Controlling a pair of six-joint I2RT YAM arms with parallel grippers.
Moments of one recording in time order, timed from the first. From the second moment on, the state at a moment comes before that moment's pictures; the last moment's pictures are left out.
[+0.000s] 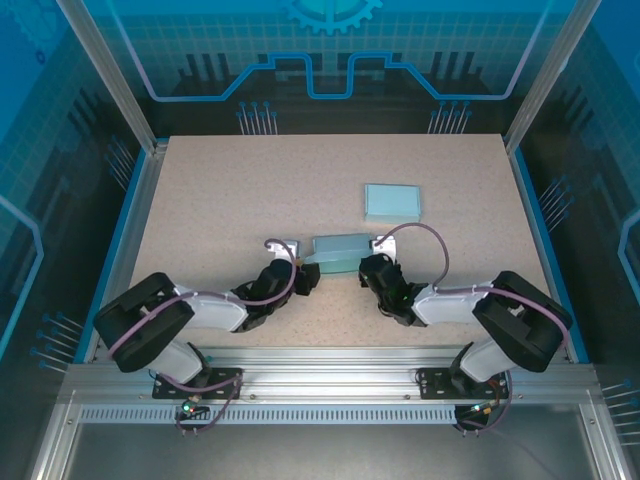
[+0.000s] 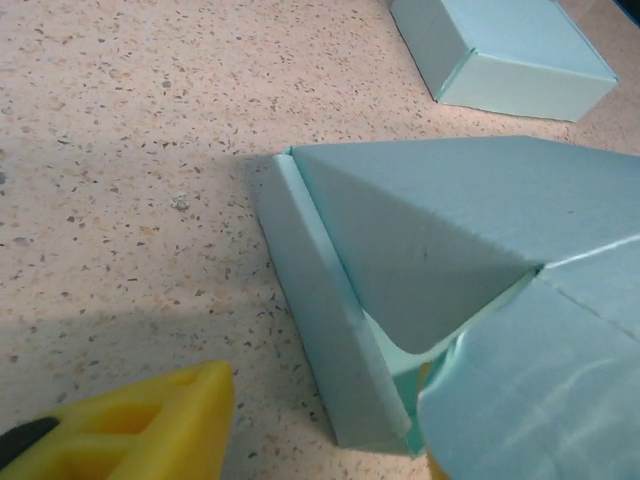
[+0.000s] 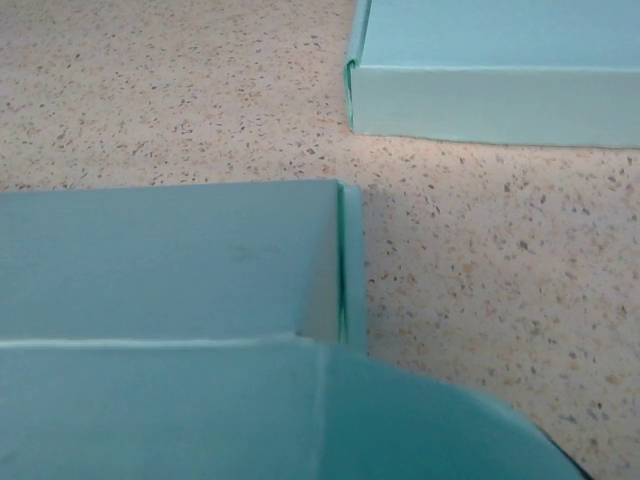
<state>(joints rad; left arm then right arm) -0.78 1.48 0.40 0.56 -0.28 -0.59 0.81 1.47 0.47 0.33 0.58 0.51</state>
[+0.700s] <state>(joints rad) -0.78 0.92 0.37 -0.04 -0.35 -0.72 0.94 1.07 0.47 -0.09 0.62 0.54</state>
